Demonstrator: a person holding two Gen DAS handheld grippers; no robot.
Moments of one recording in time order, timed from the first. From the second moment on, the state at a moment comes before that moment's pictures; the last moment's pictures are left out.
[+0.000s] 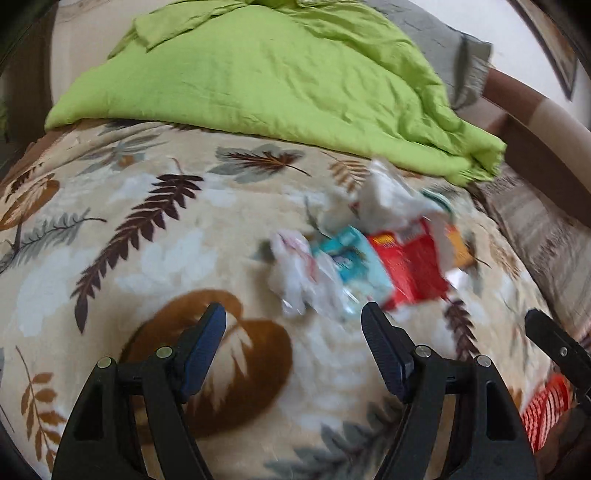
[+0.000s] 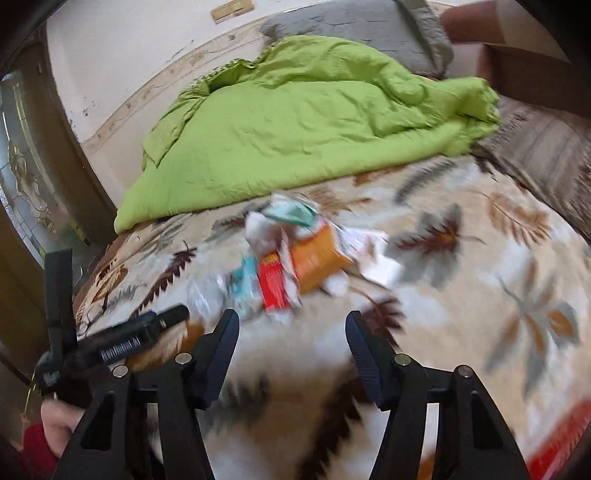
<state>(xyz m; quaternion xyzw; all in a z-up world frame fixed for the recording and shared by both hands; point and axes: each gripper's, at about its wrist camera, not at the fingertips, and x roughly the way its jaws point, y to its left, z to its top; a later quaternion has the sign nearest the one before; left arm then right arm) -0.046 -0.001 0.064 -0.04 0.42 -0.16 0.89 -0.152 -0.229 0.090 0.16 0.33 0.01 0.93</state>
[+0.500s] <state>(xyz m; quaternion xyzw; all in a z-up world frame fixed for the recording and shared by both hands) -0.010 -0.013 0.033 -0.05 0.43 -0.16 0.89 -0.077 -0.216 0.038 0.13 0.36 -0.01 0.92</state>
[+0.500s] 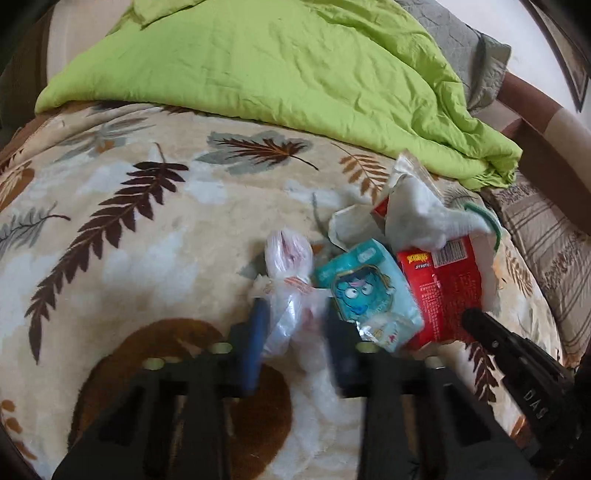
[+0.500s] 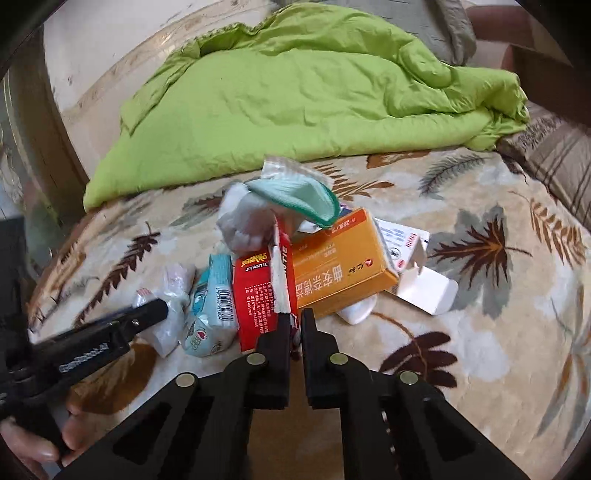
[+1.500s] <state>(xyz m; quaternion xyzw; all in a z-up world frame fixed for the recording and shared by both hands) -0.095 -0.013 0.062 0.01 0.35 -0.16 0.92 -0.155 -0.211 0.044 0.21 0.36 0.08 0.91</state>
